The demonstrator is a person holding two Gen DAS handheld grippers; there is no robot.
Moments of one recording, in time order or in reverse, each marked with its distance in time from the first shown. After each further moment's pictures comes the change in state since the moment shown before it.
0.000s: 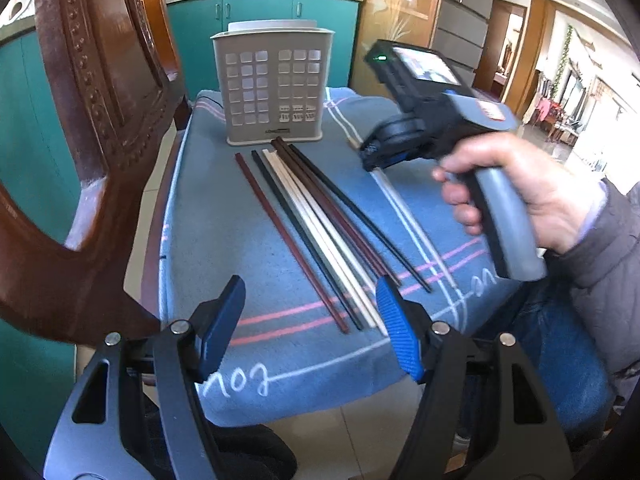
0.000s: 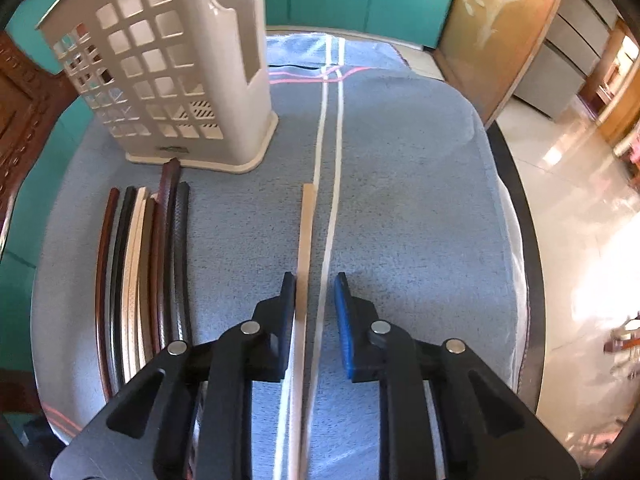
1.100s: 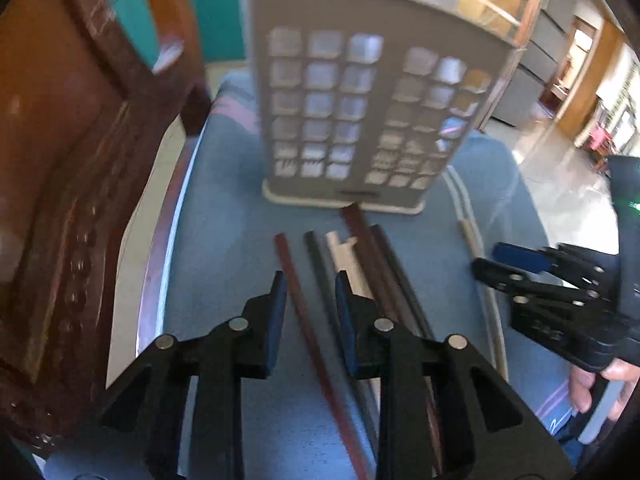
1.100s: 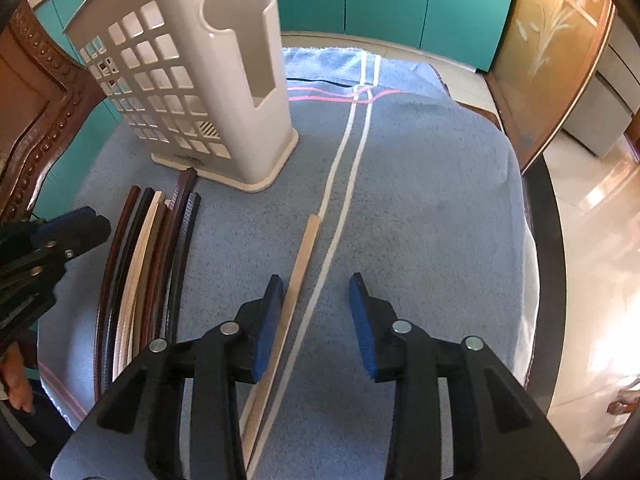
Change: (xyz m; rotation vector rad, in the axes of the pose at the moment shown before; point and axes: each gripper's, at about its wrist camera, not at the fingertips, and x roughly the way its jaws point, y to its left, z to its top) left arm 0.134 0.060 0.115 -0.186 0.154 0.111; right arm 0.019 -0.043 0.038 -0.125 -0.021 0.159
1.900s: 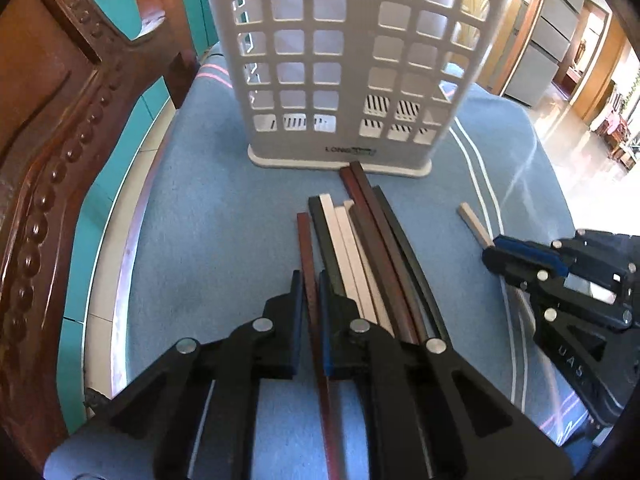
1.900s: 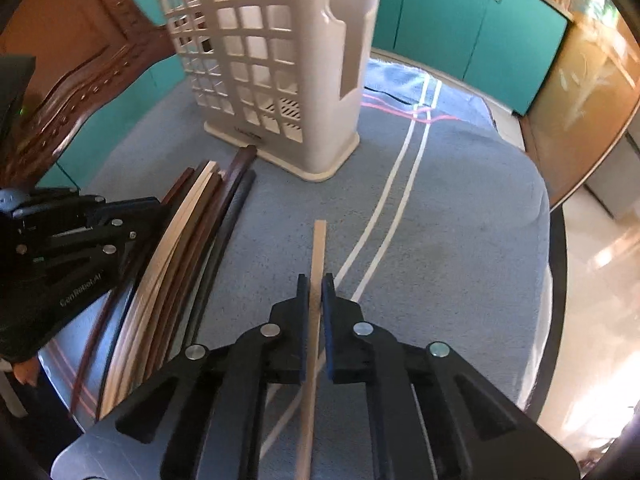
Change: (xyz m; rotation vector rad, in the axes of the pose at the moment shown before) left arm 0.010 -0.035 -0.022 0.035 0.060 0.060; right arm -0.014 0.043 -0.032 -0.216 -0.052 0.038
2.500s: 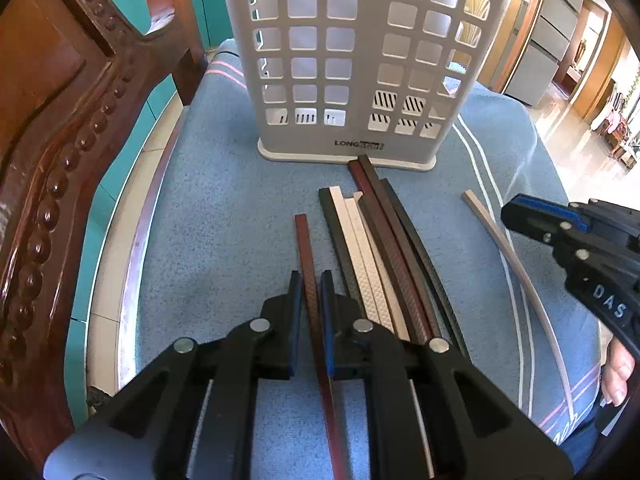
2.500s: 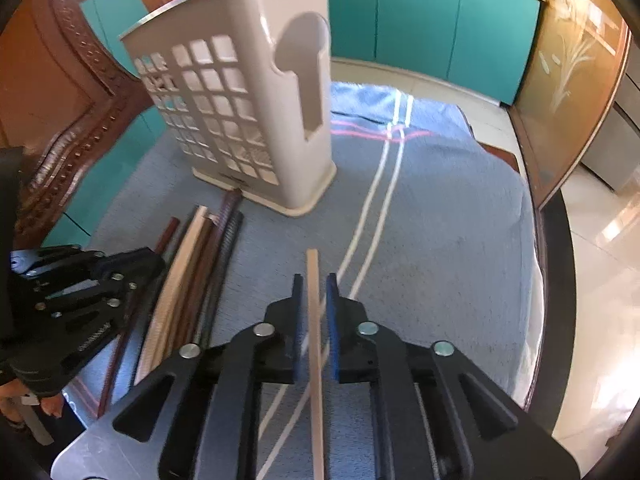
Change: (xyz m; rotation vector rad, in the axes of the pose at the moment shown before) left arm -0.009 0.036 -0.015 -0.006 -0.006 0.003; right arm -0.025 -0.016 0.005 0.130 -0.047 0.020
